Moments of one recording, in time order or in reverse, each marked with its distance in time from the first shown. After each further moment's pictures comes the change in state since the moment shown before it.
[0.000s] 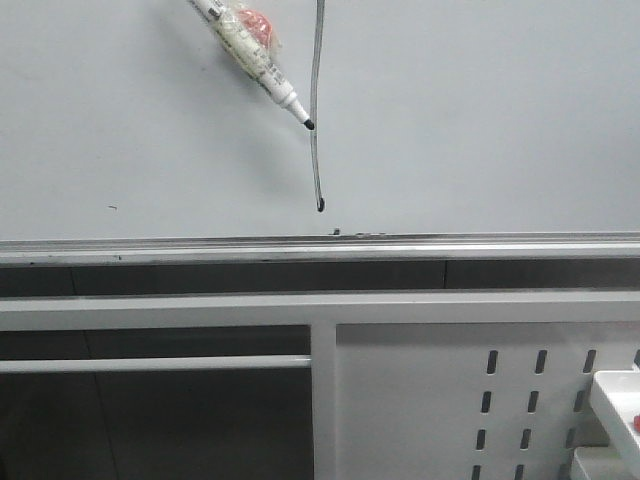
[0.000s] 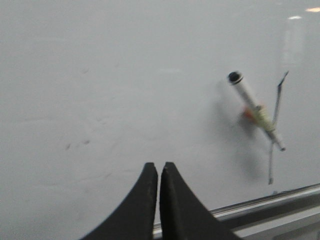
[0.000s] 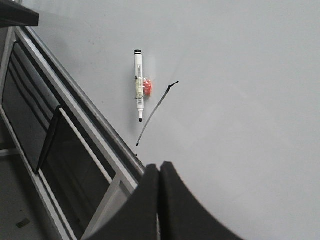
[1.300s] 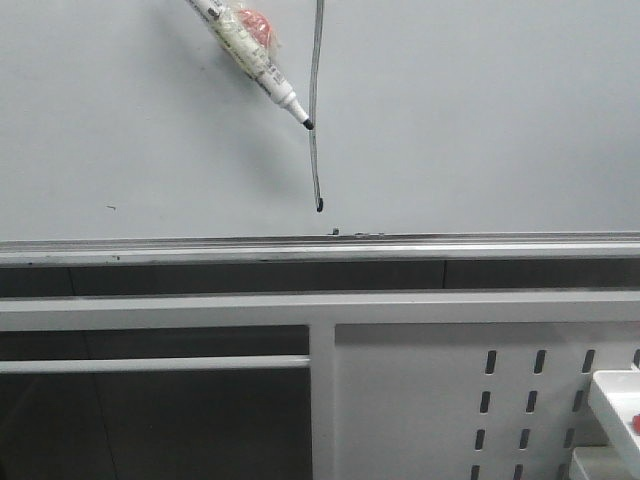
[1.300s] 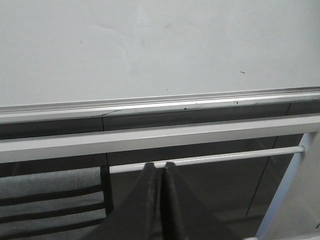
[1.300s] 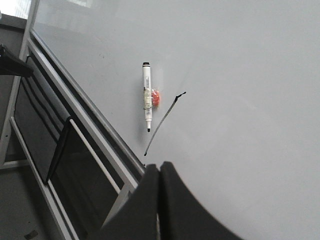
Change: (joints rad) left arm 0.220 -0.144 0.051 -0.029 0.459 0.000; right arm 0.030 -0.035 0.000 0.021 0.002 0.002
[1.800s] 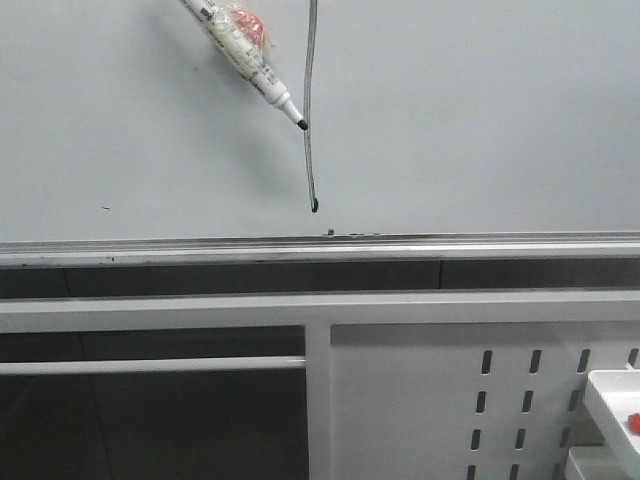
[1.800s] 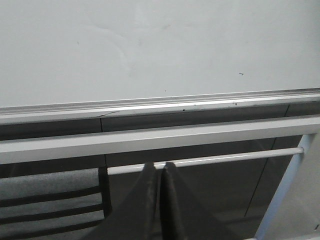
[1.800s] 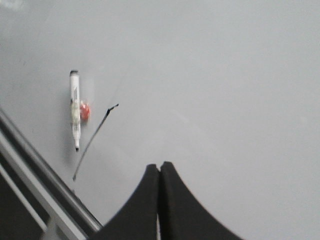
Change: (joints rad) left arm 0.000 0.000 0.000 -0.004 0.000 0.000; right arm -0.070 0.000 0.197 -0.220 -0.371 0.156
